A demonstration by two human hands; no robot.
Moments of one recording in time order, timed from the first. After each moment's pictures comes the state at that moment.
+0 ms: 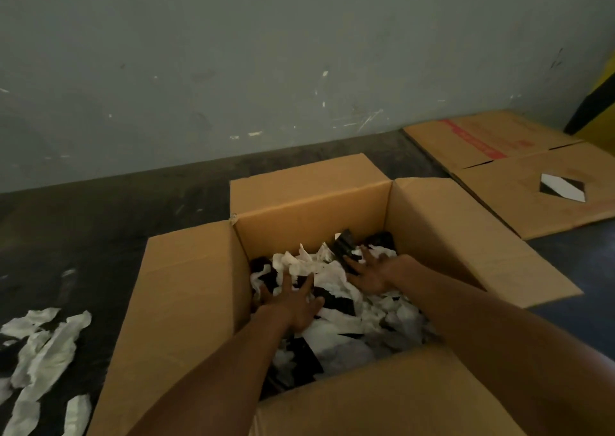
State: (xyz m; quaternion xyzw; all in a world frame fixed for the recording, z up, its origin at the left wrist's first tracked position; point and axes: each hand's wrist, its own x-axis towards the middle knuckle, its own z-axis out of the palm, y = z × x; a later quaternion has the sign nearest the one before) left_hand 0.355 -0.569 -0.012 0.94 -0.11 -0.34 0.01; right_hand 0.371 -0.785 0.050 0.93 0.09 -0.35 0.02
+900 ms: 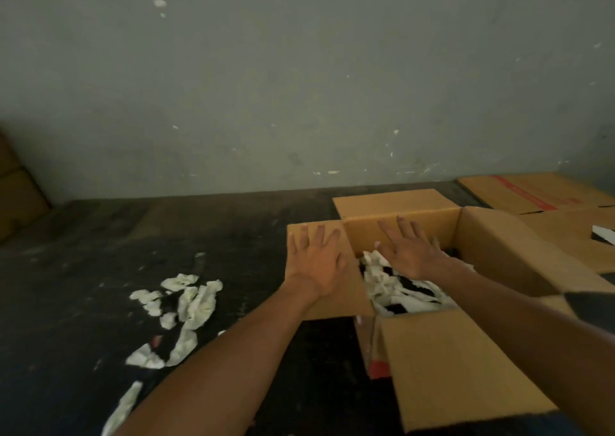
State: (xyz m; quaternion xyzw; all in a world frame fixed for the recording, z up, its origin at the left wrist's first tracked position) left_hand 0.190 -0.424 0.180 0.99 -0.08 0.05 0.05; right_hand 0.237 -0.632 0.174 0.99 0.07 -0.04 -0.10
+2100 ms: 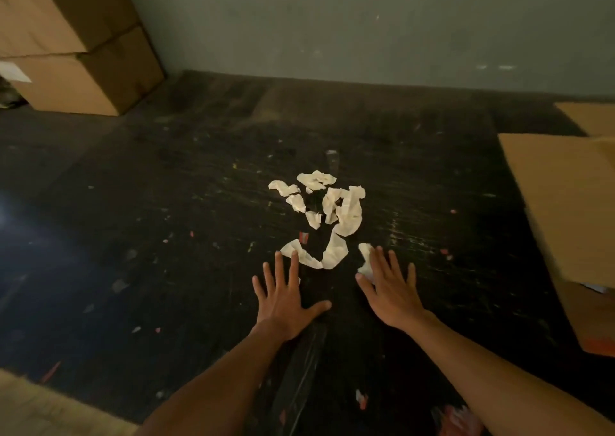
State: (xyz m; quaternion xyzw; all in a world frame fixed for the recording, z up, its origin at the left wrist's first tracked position) left_hand 0.058 -0.067 -0.059 0.96 0.18 -0.14 0.18; right_hand 0.154 -0.270 -0.060 0.95 0.19 -0.19 -0.13
